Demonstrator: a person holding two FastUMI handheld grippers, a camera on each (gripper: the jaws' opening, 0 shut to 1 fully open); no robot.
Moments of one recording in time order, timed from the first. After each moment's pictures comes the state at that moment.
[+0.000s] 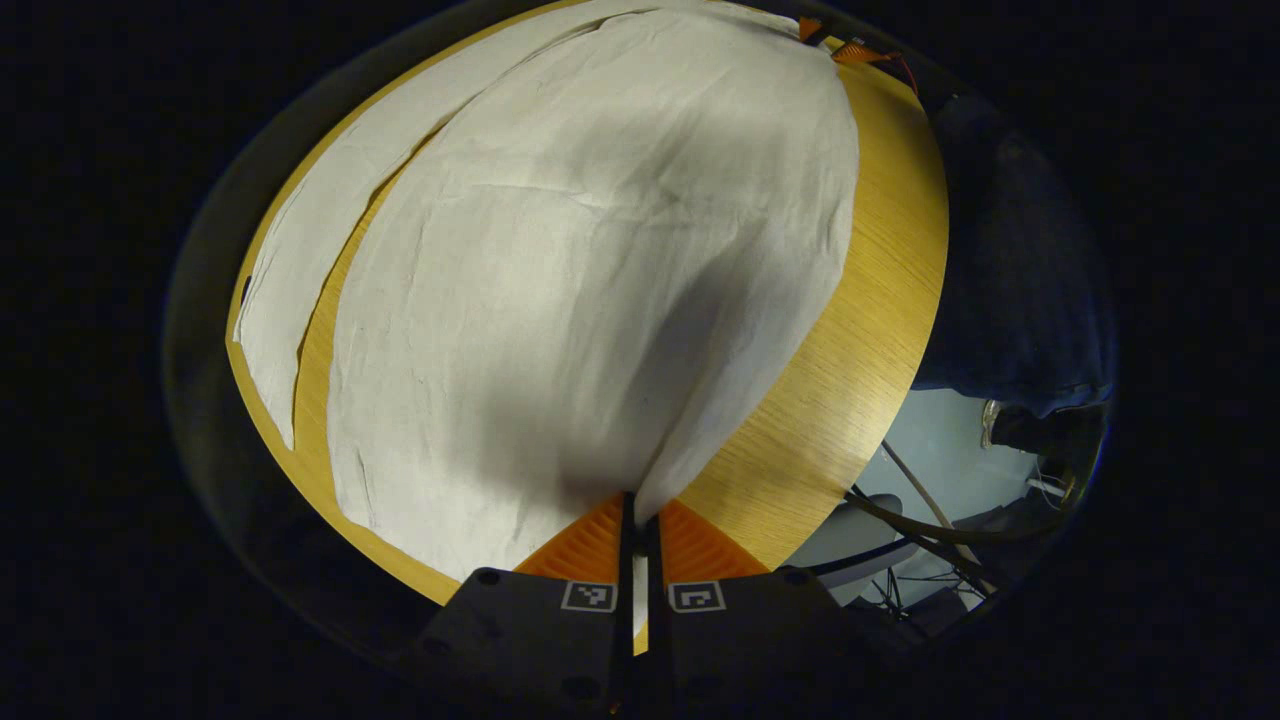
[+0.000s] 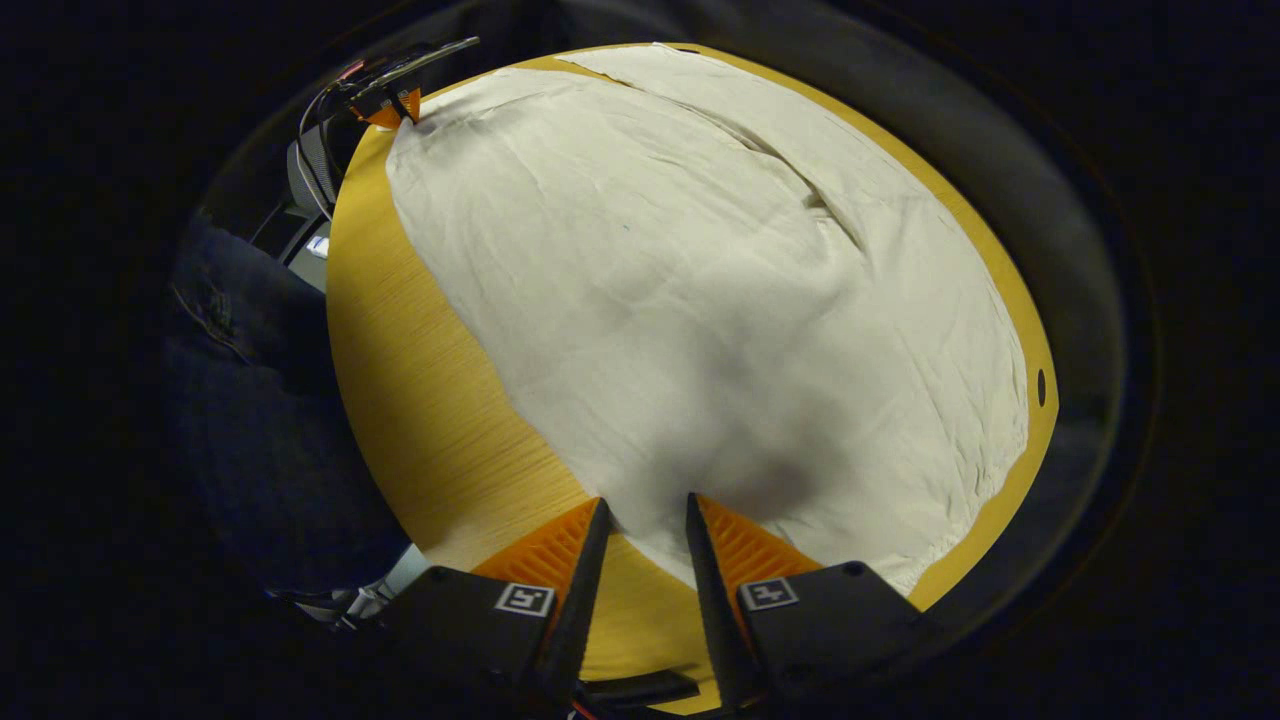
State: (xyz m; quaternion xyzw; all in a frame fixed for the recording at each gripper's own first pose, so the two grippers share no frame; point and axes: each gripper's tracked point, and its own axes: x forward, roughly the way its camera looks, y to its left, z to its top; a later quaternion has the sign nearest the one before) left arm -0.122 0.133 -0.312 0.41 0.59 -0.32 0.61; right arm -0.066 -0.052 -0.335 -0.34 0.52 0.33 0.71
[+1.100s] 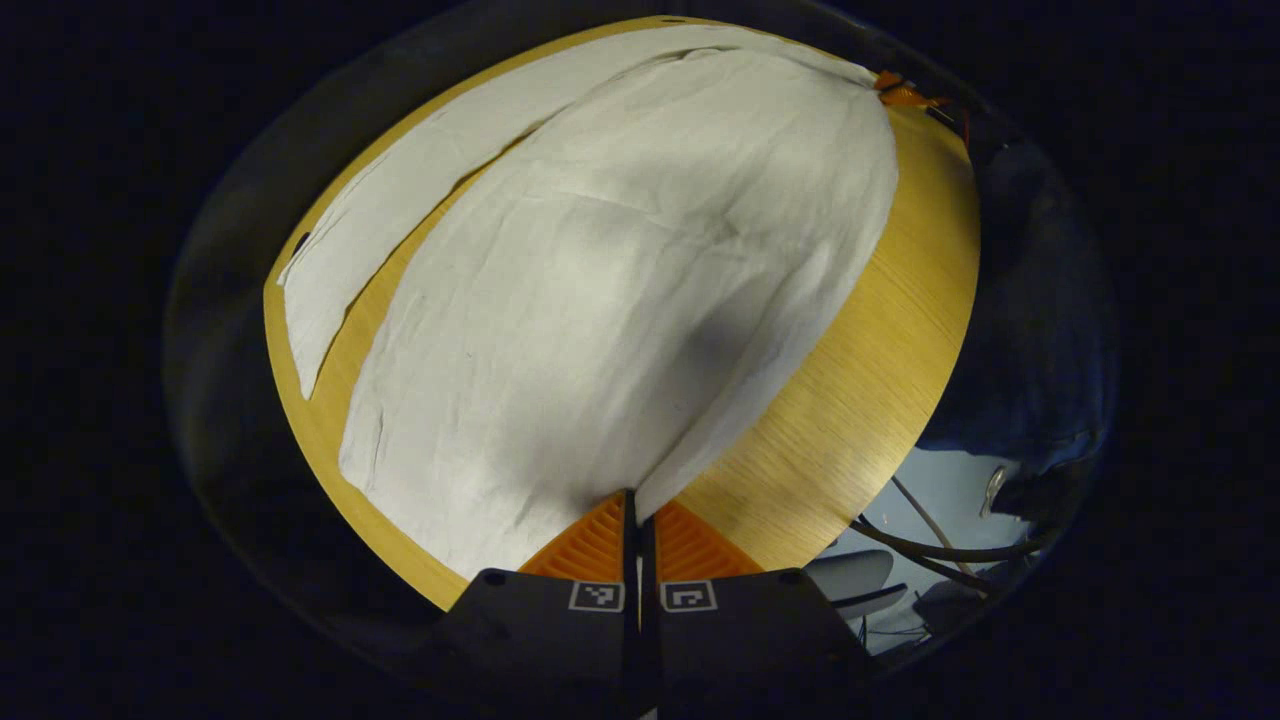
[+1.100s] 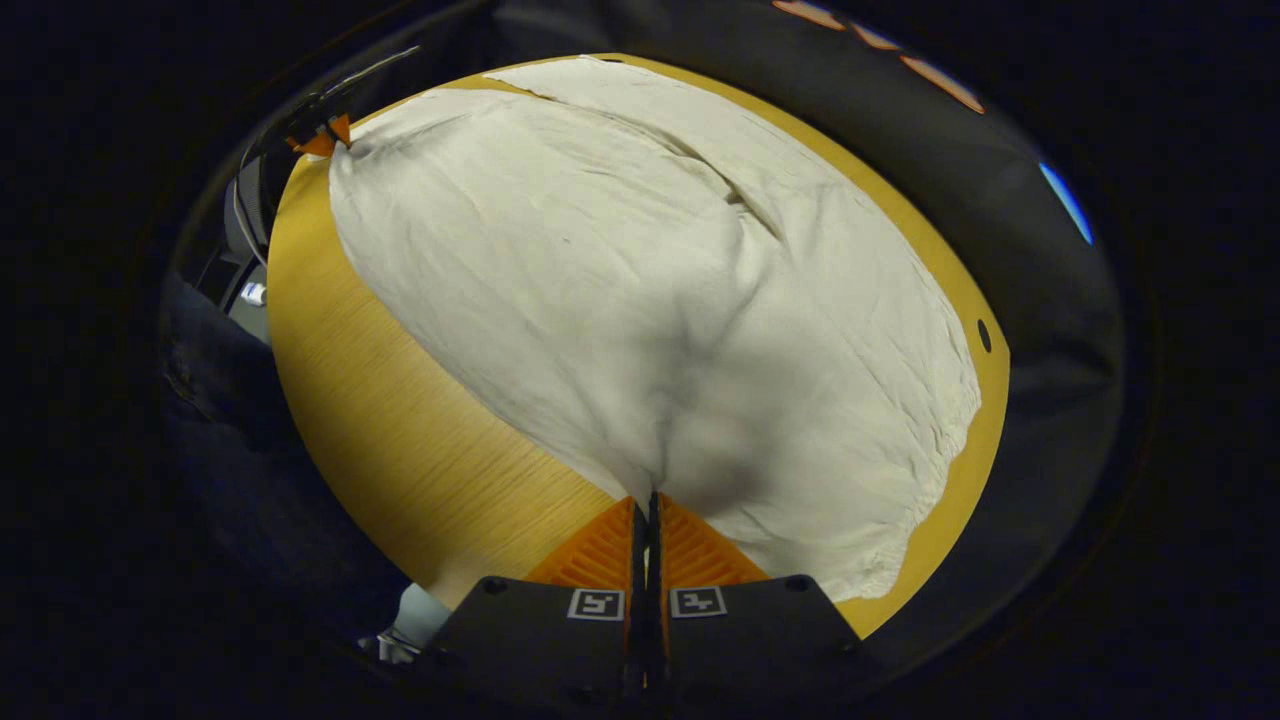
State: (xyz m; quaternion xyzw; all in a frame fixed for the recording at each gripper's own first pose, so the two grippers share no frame) left arm -0.096 0.132 -0.299 0.34 0.54 -0.25 0.72; right arm -0.058 -0.061 -0.323 -0.31 0.48 0.22 0.79
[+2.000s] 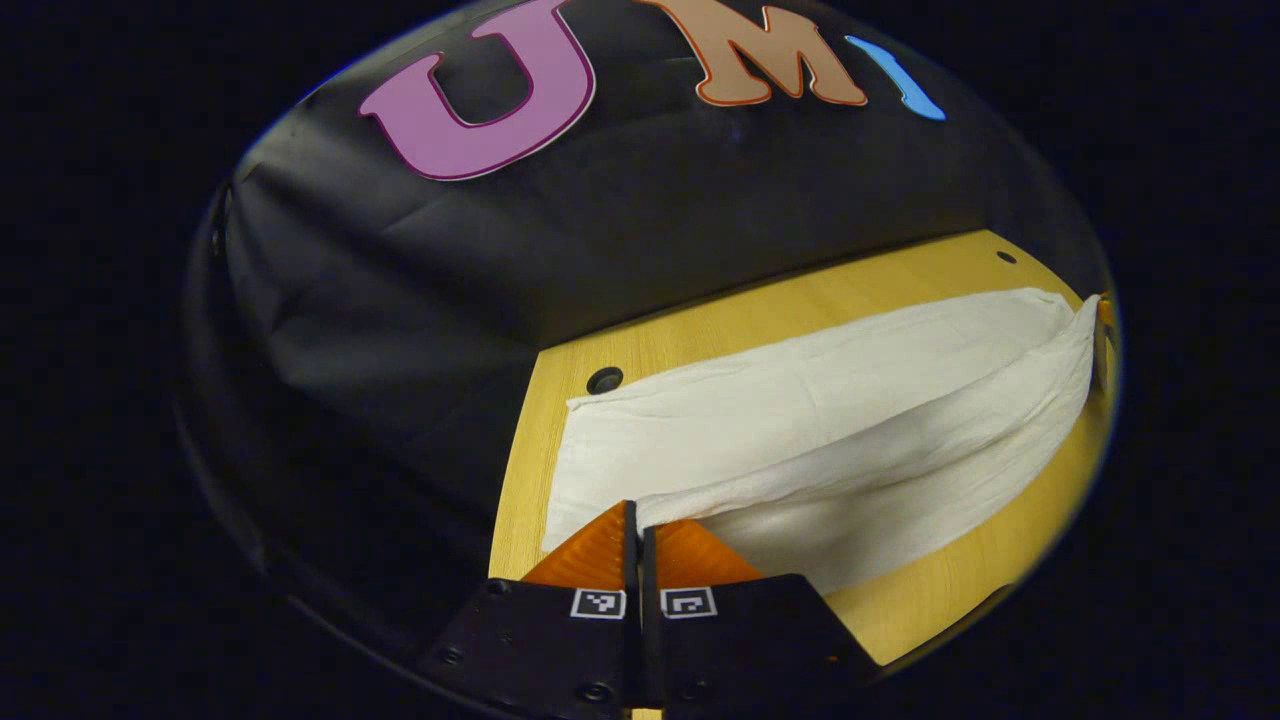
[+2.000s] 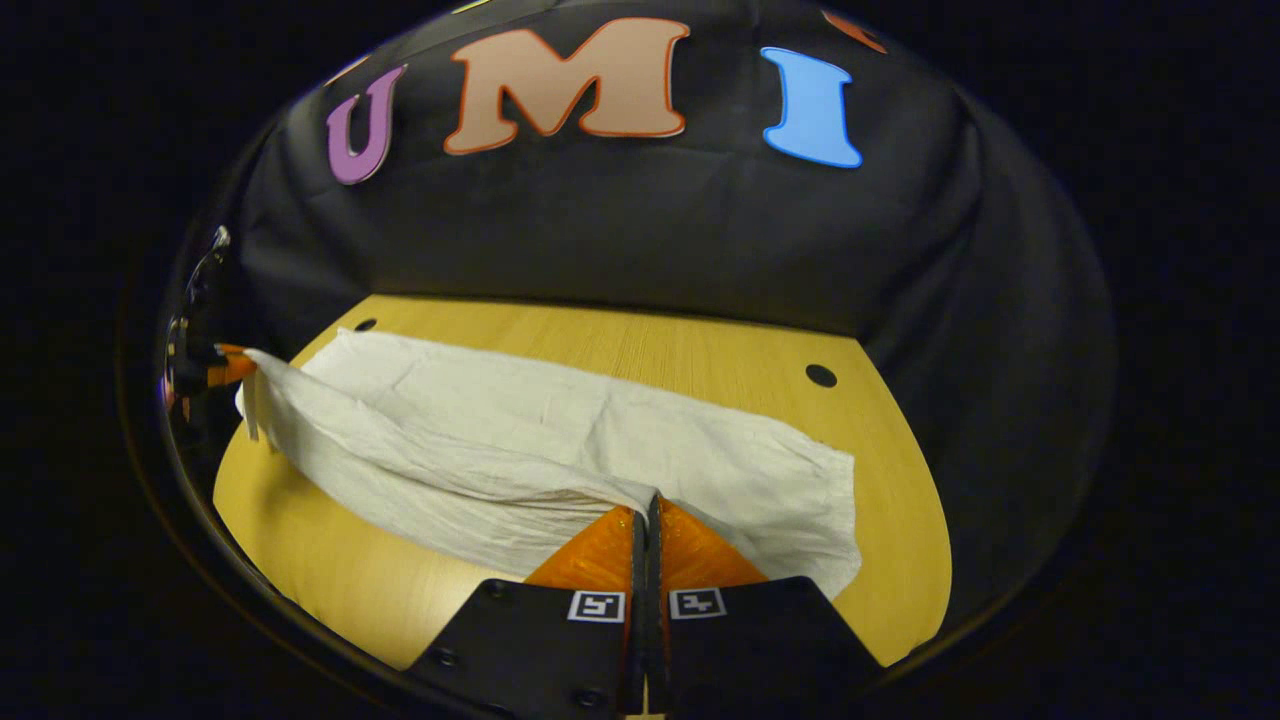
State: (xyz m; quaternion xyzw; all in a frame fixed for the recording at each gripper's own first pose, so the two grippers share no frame) left arm 0.285 0.086 -0.117 0.21 0.27 0.03 0.94; right arm 0.142 -0.039 -0.155 -0.03 0.28 0.00 0.96
